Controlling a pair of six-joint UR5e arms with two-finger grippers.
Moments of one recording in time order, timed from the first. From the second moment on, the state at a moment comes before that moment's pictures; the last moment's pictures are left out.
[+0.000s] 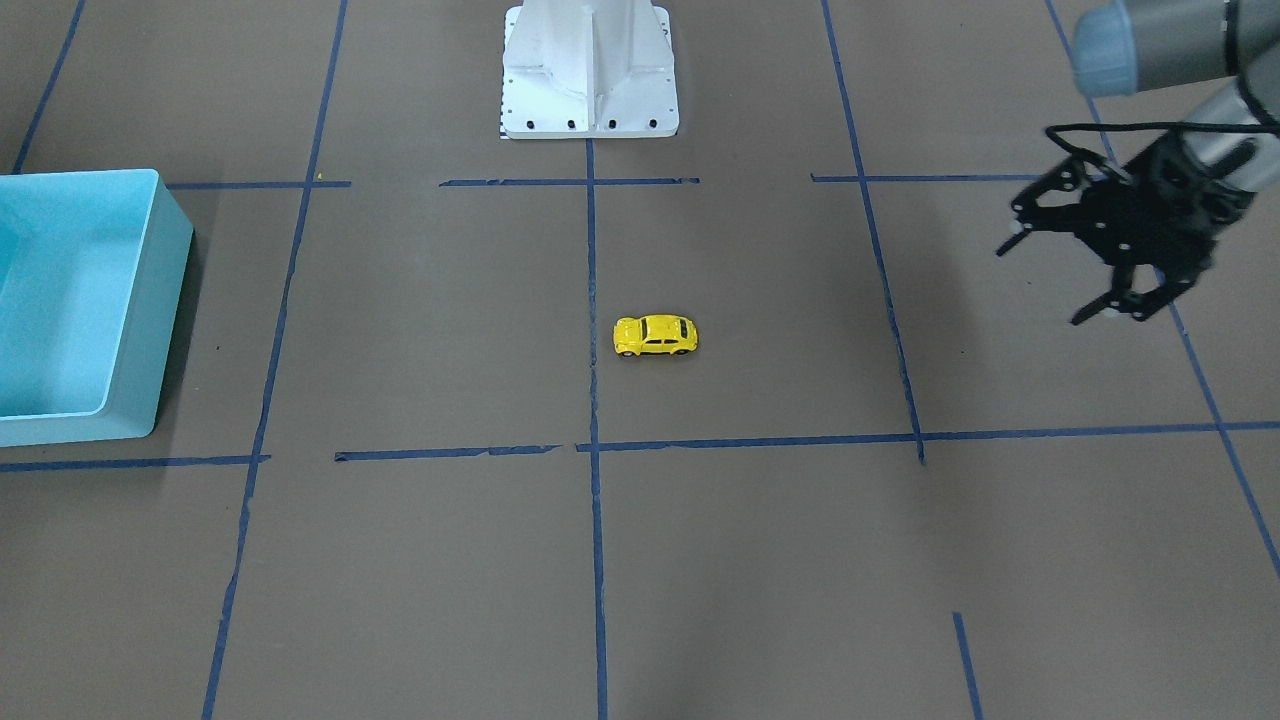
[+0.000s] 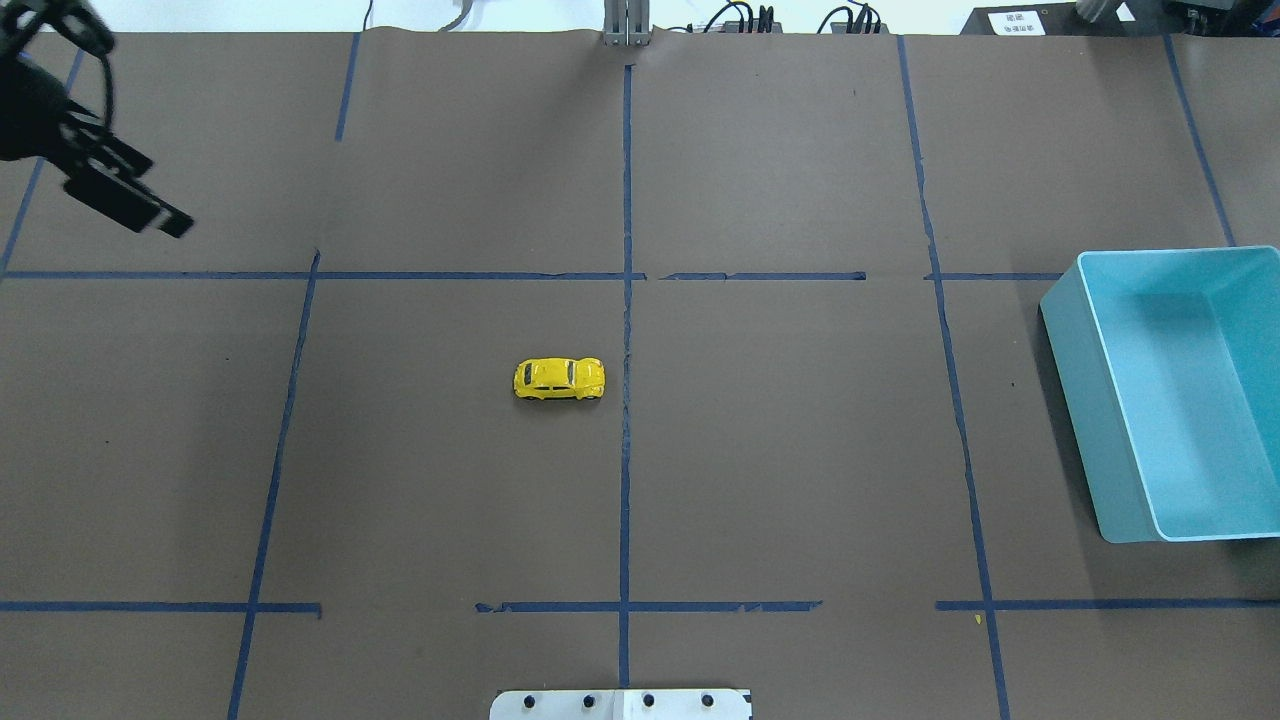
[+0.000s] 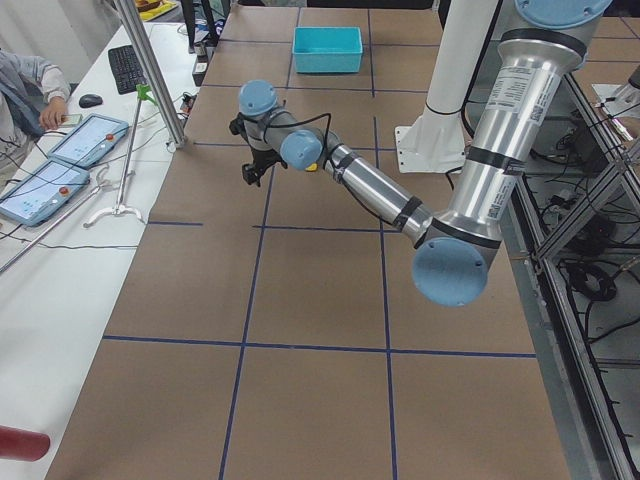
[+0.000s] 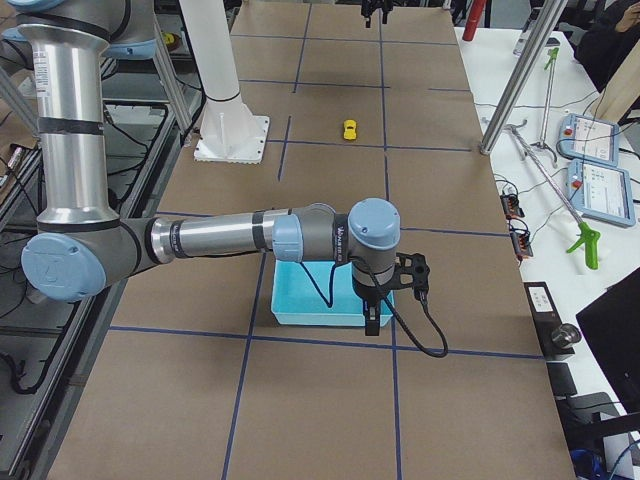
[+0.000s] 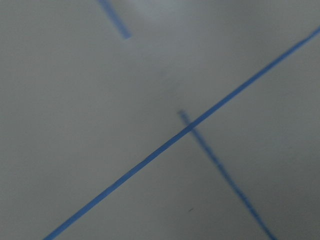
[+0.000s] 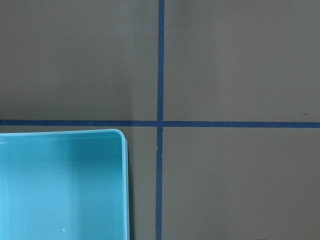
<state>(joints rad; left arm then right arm) -1.10 -1.91 -1.89 -1.65 -2.44 0.08 1.63 -1.58 1.74 -1.65 2.31 0.00</state>
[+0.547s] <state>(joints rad) -0.77 -2.20 -1.81 -1.64 -2.26 0.08 1.64 -1.58 1.75 -1.65 2.31 0.00</state>
